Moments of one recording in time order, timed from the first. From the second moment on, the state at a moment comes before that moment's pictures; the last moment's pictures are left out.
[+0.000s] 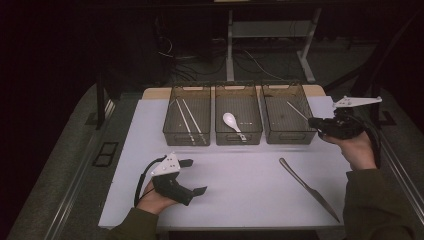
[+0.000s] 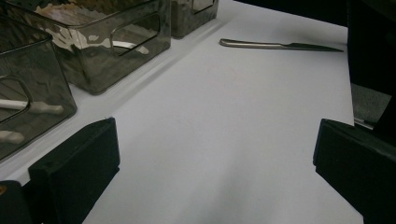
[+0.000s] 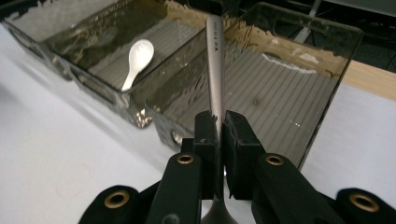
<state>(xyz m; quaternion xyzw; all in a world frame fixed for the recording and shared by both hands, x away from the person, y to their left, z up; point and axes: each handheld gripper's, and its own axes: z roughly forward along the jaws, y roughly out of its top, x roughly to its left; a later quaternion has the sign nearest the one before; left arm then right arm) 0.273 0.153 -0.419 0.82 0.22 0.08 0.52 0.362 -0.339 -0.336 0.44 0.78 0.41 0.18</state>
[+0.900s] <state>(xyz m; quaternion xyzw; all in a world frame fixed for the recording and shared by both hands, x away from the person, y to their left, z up) 0.273 0.154 -0.419 0.82 0.22 0.08 0.52 0.446 -0.314 -0.361 0.47 0.79 0.36 0.16</state>
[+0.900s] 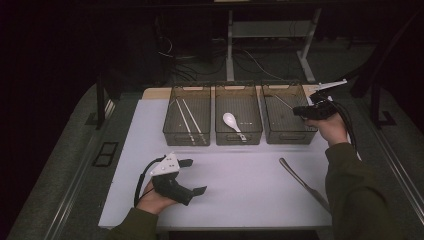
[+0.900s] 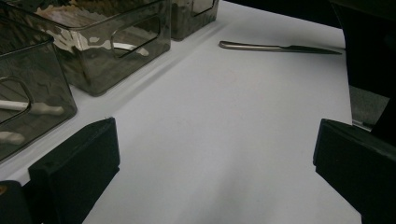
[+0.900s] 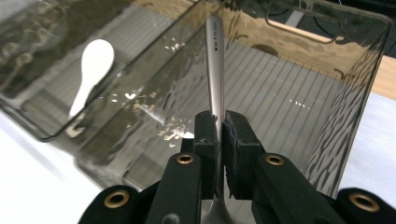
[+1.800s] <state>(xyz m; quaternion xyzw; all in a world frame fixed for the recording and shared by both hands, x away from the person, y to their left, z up) 0.273 0.153 -0.419 0.82 0.22 0.07 0.52 0.470 -0.311 -0.375 0.50 0.77 0.37 0.13</state>
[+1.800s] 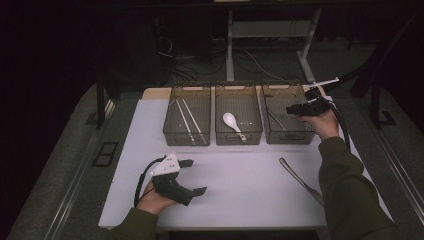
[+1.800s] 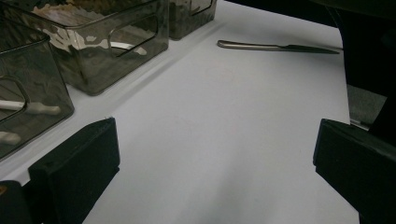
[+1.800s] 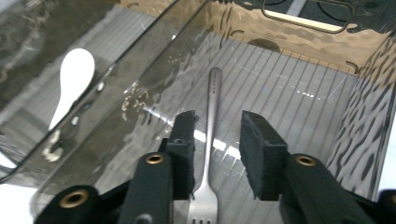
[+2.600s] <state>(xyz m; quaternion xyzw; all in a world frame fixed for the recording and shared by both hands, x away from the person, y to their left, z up) 0.272 0.153 -0.419 0.82 0.22 0.08 0.52 0.391 -0.328 -0.349 0.45 0.78 0.41 0.13</state>
